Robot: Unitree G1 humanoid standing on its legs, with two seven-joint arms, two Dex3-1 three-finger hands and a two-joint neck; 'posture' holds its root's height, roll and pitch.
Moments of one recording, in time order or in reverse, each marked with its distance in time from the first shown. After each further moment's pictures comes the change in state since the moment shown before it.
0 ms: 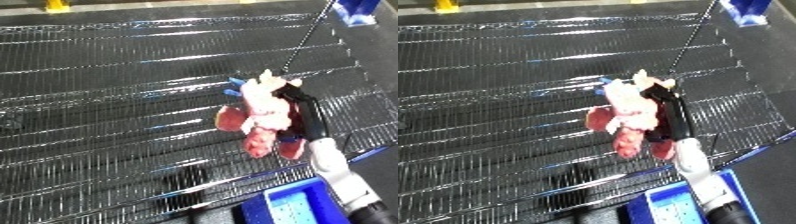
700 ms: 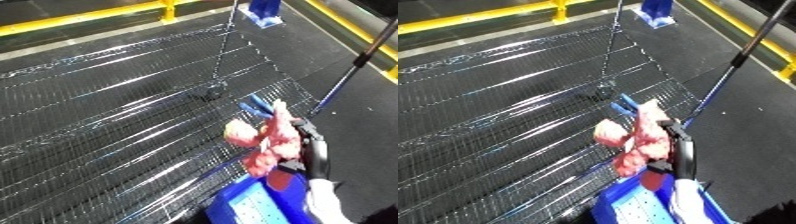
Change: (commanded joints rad) left arm -0.010 -0.047 0.028 0.030 0.025 0.031 -0.001; right arm 0.420 0.347 -0.406 -0.142 0.115 -0.115 -0.117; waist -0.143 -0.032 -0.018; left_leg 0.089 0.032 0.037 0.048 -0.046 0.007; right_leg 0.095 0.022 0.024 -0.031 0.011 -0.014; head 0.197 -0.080
